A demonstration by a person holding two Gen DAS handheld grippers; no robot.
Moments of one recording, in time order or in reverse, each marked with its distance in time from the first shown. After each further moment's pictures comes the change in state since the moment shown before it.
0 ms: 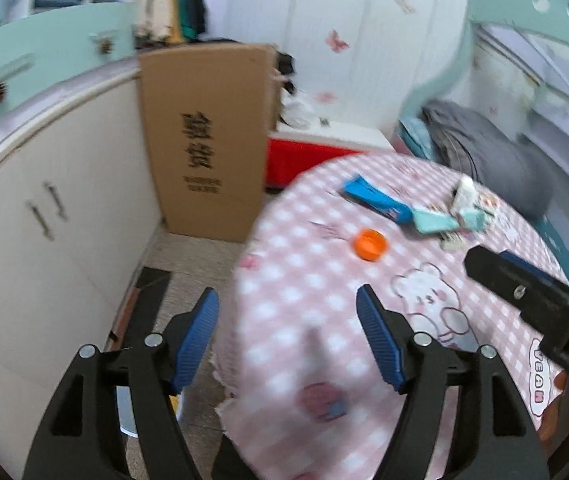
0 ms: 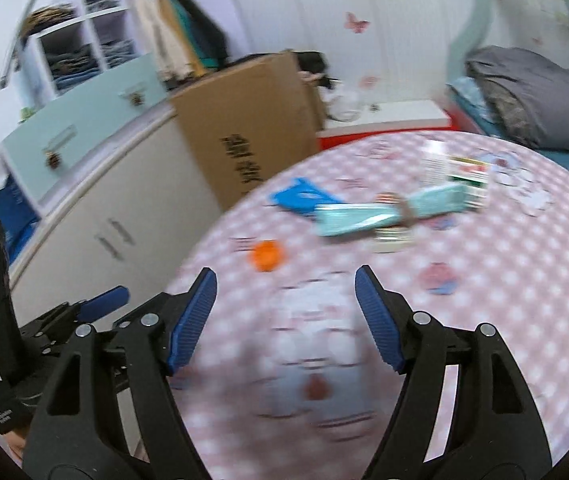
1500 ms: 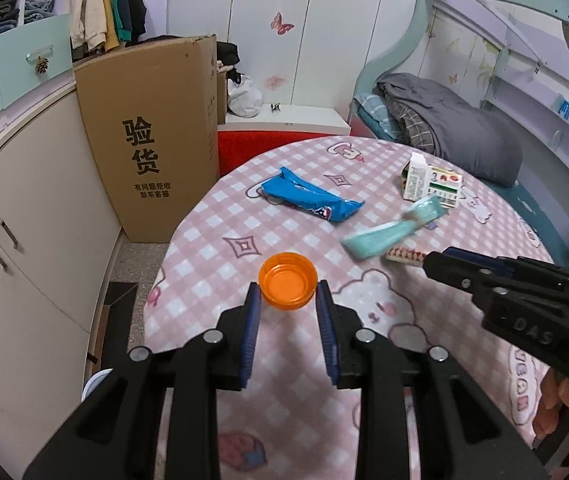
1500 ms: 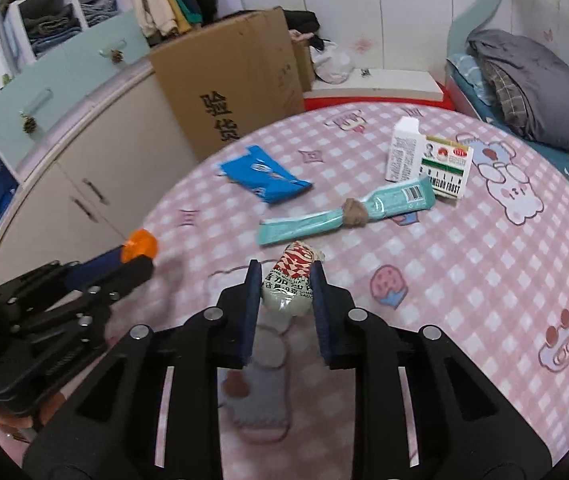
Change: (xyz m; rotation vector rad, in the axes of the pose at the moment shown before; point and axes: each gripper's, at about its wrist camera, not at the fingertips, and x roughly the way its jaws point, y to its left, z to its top) left arm 0.024 -0.044 0.021 0.110 0.035 -0.109; right arm 0.017 -0.025 0.018 -0.077 0.161 -0.028
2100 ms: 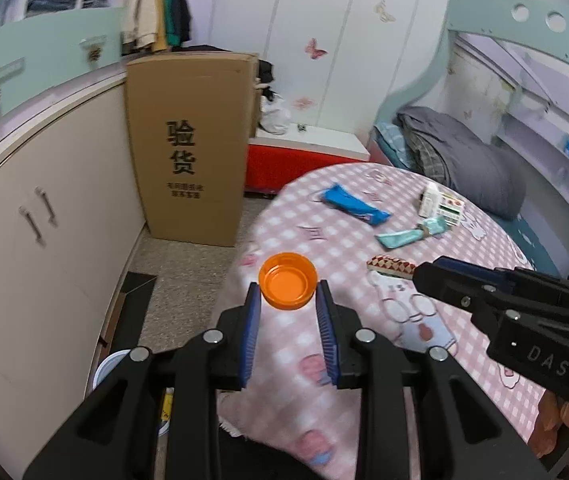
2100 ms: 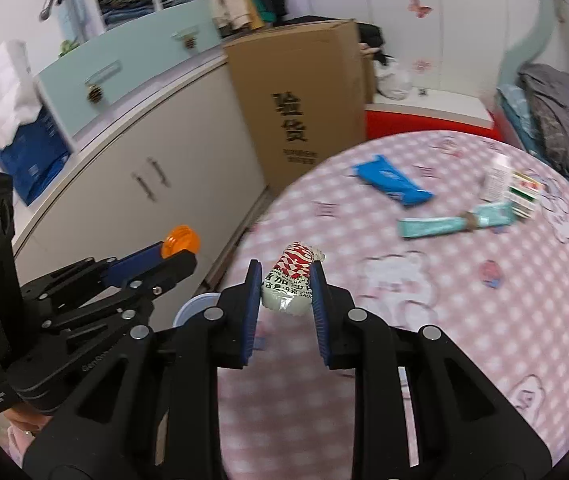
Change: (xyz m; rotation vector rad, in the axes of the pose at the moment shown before) left arm -0.081 0.069 -0.035 -0.116 -0.073 0.025; right arm -0.029 0.120 -0.015 -0.127 -0.004 0.121
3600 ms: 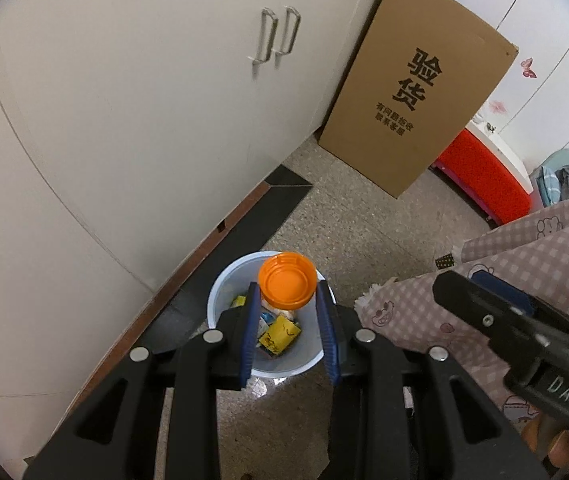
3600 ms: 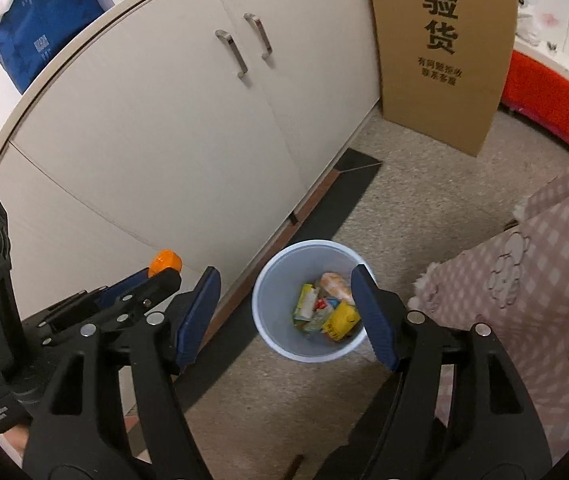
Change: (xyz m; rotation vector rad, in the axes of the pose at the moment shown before) left arm 0.046 0.321 -0.135 -0.493 0.208 0.318; right arm 0.265 0.216 -0.061 -0.129 0.290 0.196
